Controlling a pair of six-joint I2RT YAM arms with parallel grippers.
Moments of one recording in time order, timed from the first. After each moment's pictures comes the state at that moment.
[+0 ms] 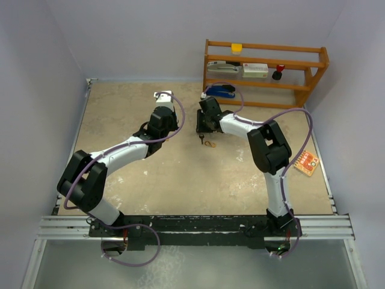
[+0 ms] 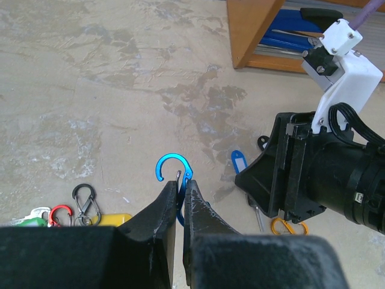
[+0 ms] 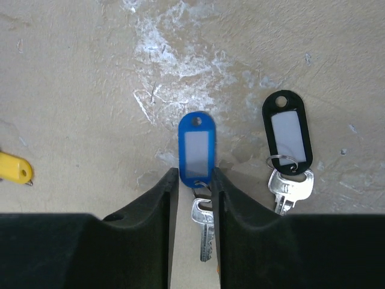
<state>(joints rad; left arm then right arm) -0.58 1.57 0.97 0.22 -0.36 -0.36 0.54 2.13 1.50 -0.25 0.06 0.47</state>
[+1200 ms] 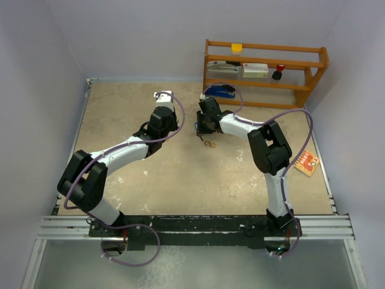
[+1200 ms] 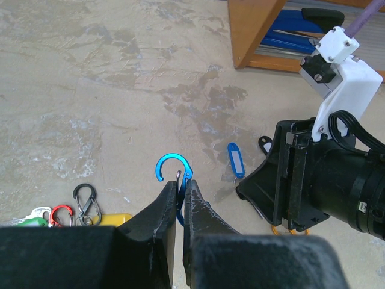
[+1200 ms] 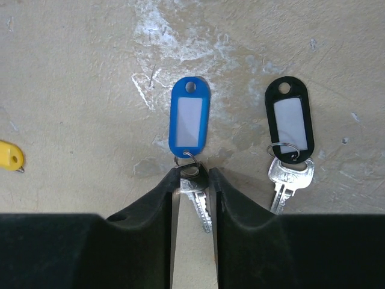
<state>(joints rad) -0.58 1.57 0.97 0.22 -0.36 -0.36 0.54 2.12 1.50 -0.28 0.06 0.44</state>
